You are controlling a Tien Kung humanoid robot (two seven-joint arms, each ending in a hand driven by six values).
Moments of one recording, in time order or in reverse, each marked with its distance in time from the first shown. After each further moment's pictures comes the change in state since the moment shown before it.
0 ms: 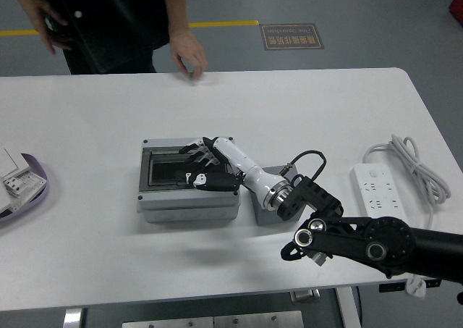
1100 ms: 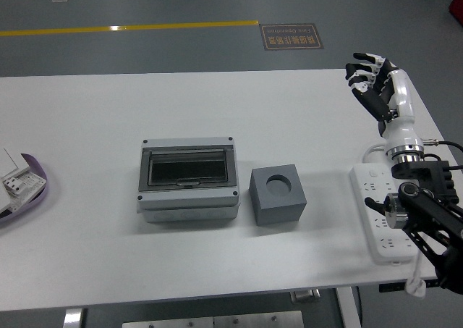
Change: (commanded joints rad) left arm 0.035 -0.025 0.029 0.004 -0.058 0.011 -0.011; right arm -0.422 -0.142 0.822 -0.021 0.089 -0.071 0.294
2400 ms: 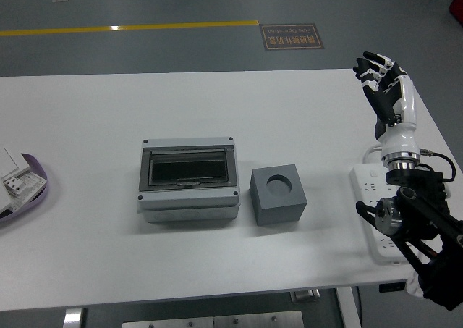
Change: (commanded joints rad) left arm -0.002 -0.002 -0.017 -0.001 0.040 0.000 -0.003; right arm -0.064 0.075 0.026 0.034 0.088 0.043 0.096
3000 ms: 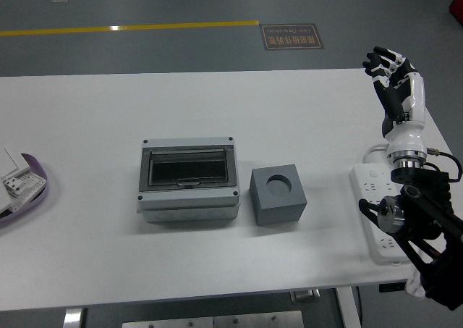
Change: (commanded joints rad) left arm -0.011 0.005 -0.008 0.000 0.011 -0.004 0.005; right arm 0.001 -0.004 0.004 0.012 0.009 -0.037 0.021
